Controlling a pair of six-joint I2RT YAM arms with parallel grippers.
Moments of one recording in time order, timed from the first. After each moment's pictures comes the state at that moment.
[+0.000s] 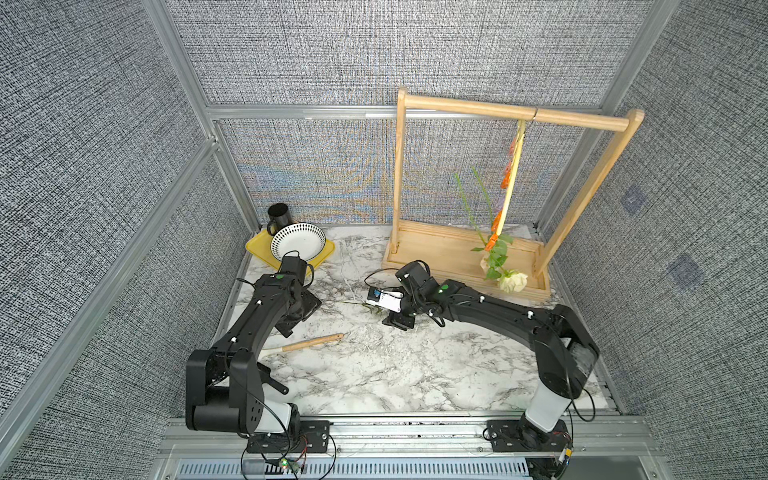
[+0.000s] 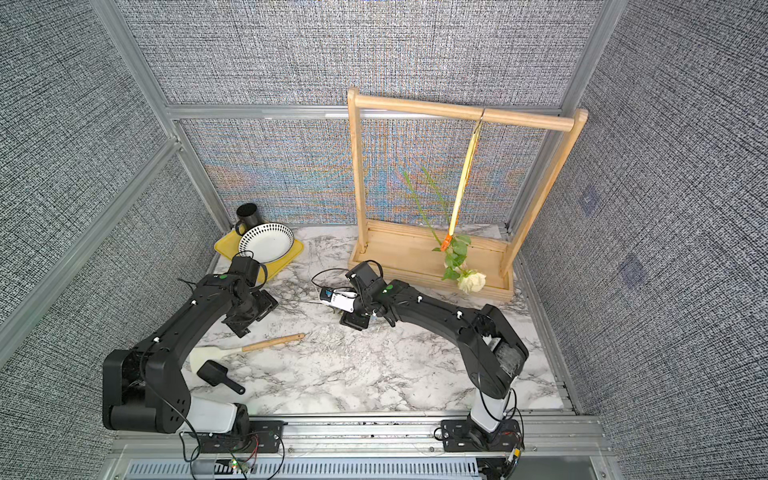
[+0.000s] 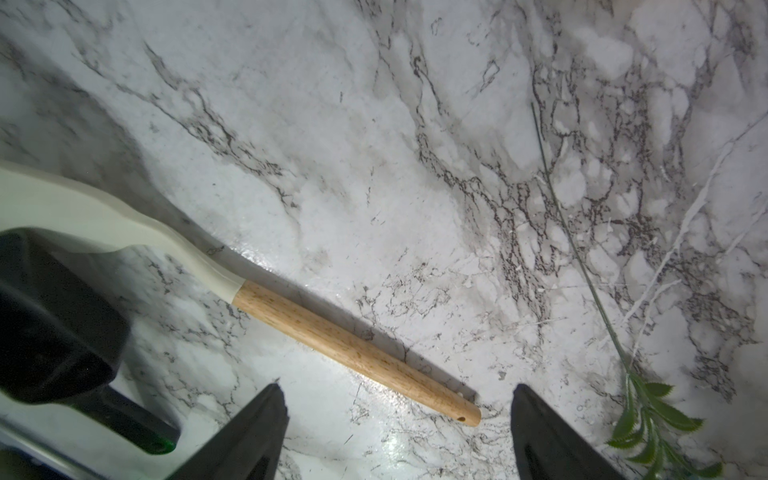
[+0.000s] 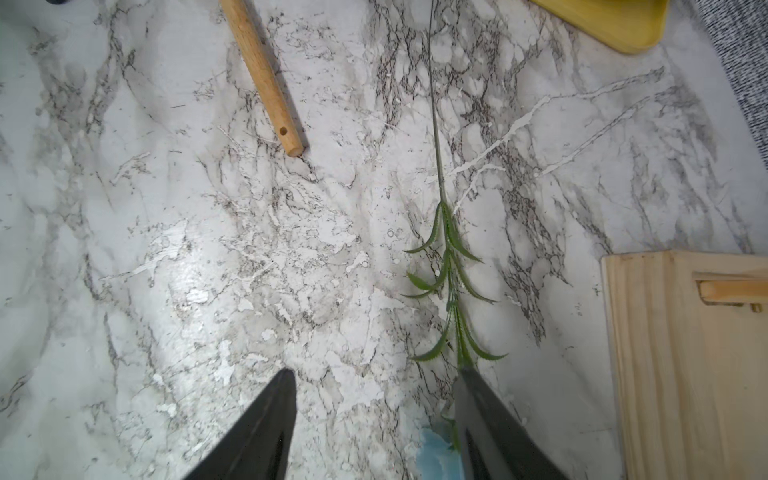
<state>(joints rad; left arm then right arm) -0.11 1.44 1.04 -0.96 -0.07 -0.92 0.80 1.79 1.31 -0.44 -0.21 -0.54</state>
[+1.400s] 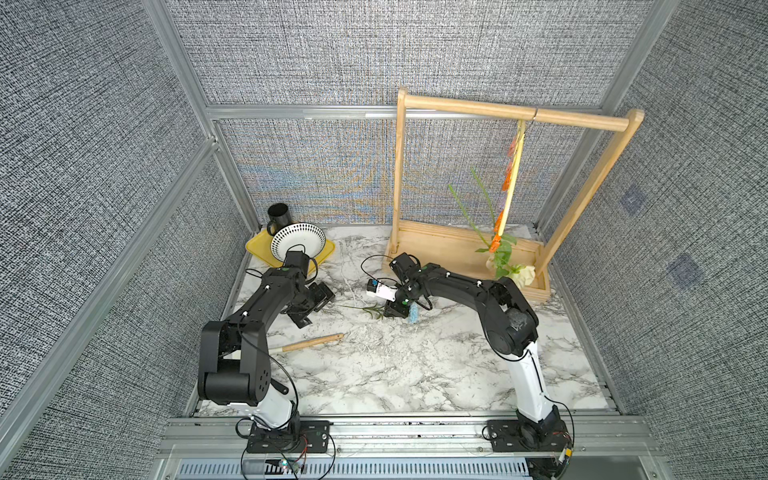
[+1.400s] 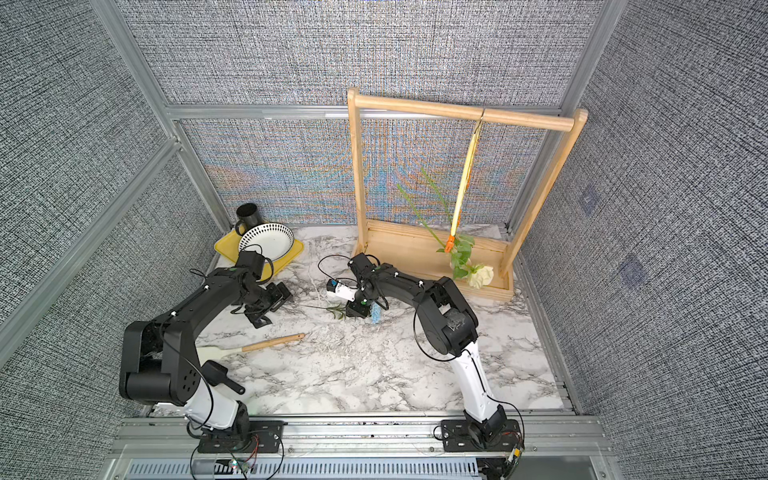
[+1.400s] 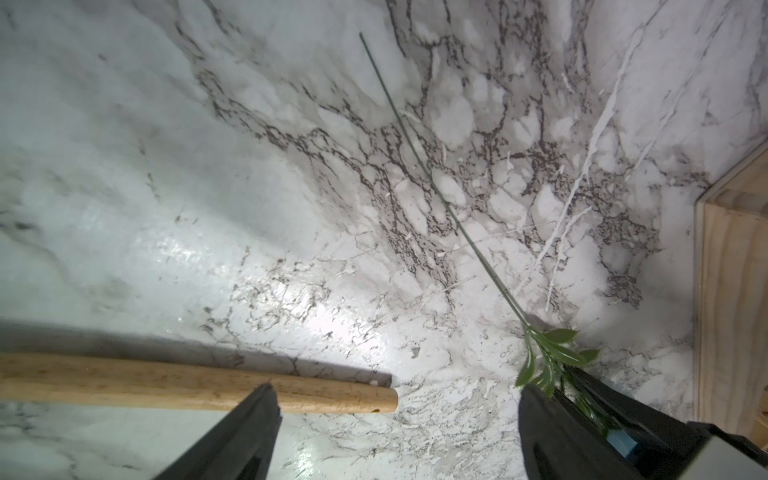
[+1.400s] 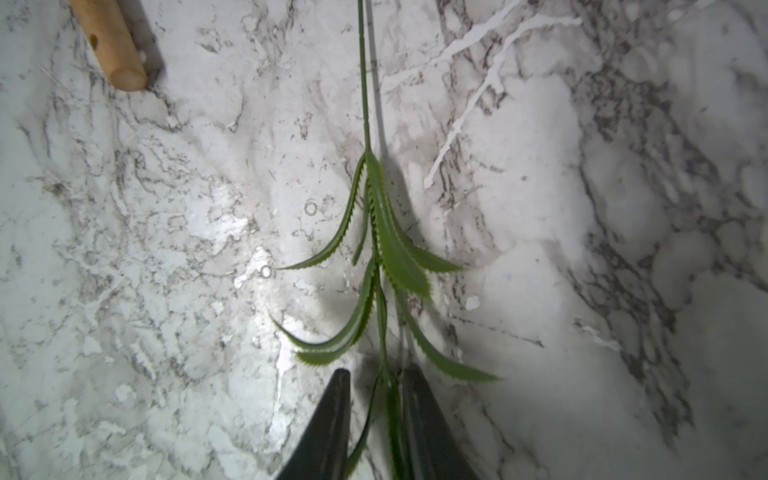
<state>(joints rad) -0.09 1.59 1.09 -0.83 0.24 -0.78 0.68 2.20 1.63 -0.63 -0.38 -0.56</state>
